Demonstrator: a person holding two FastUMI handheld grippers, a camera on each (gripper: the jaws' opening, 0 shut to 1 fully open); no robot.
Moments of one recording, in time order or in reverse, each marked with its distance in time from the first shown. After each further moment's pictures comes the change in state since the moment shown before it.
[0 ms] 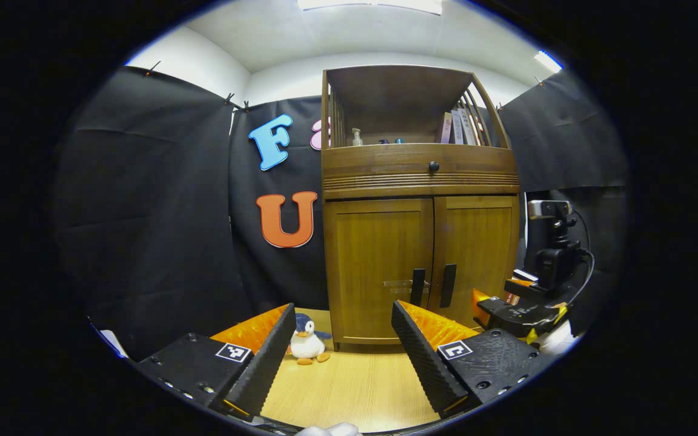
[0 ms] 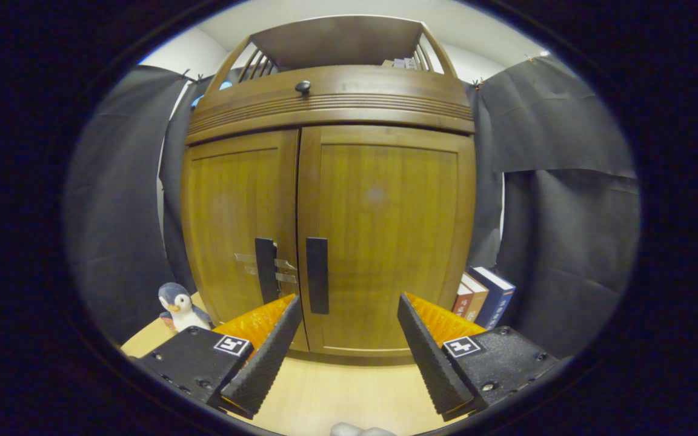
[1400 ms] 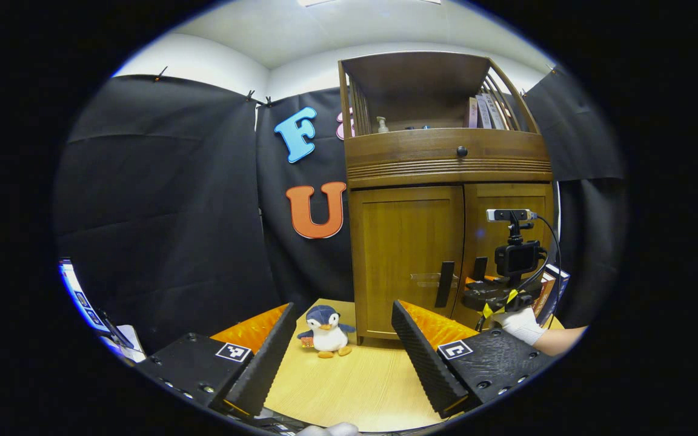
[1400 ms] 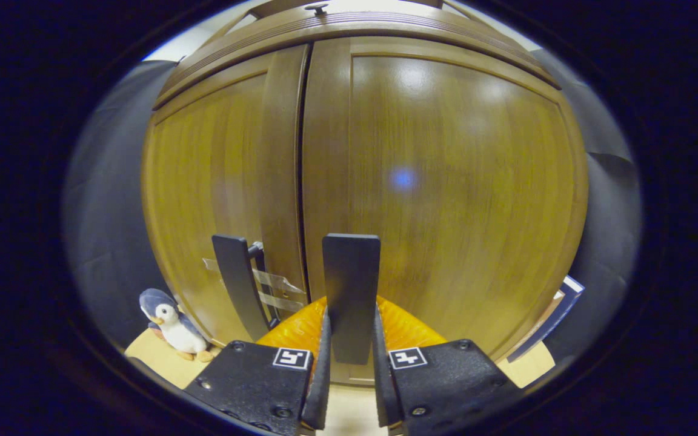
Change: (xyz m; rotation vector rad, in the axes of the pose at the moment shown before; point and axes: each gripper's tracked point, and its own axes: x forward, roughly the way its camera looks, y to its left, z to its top) left arm 0.004 0.011 -0.007 0.006 0.054 0.161; right arm 0.136 0.040 -0.018 0.006 0.098 0.066
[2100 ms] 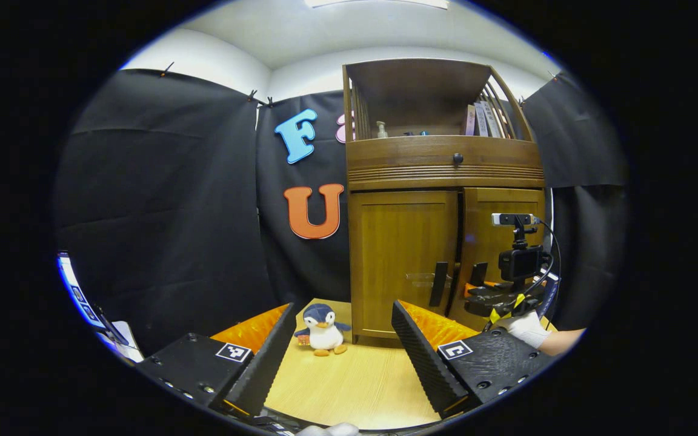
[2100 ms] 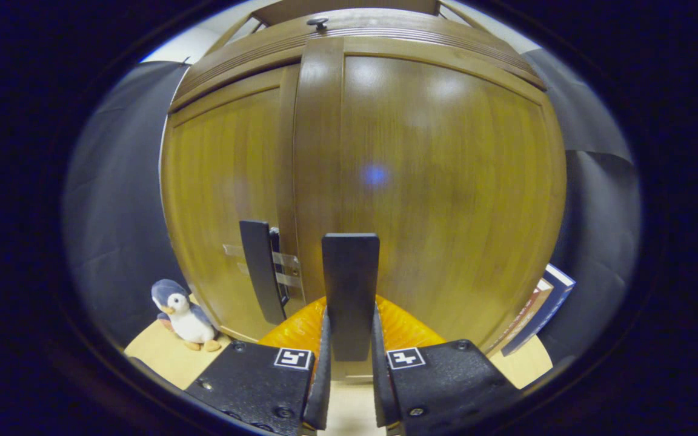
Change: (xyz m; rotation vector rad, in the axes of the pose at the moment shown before) left arm -0.016 0.004 -0.006 -0.027 -0.005 -0.037; right arm -0.051 -0.005 -0.013 -0.003 0.014 0.026
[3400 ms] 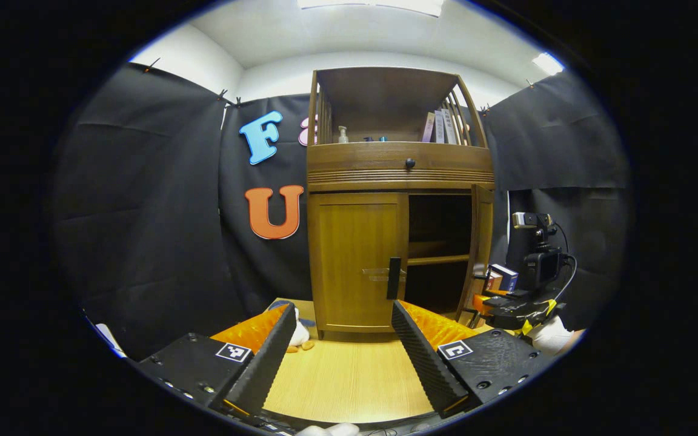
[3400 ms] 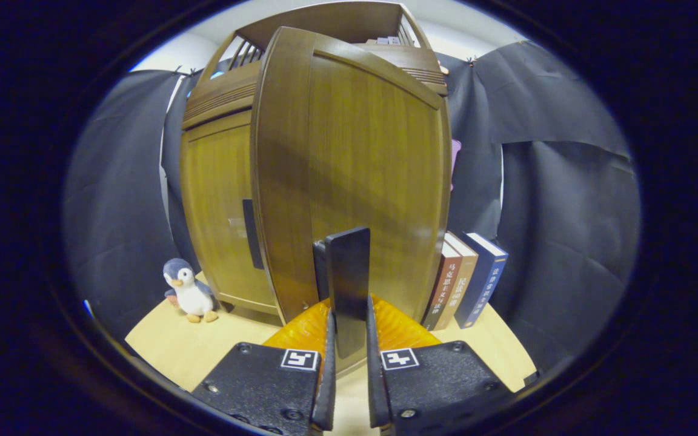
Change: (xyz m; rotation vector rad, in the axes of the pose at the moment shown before) left arm -0.030 -0.027 -0.008 0.012 -0.024 -0.226; right arm -0.140 -0.076 -0.040 0.037 0.015 -0.067
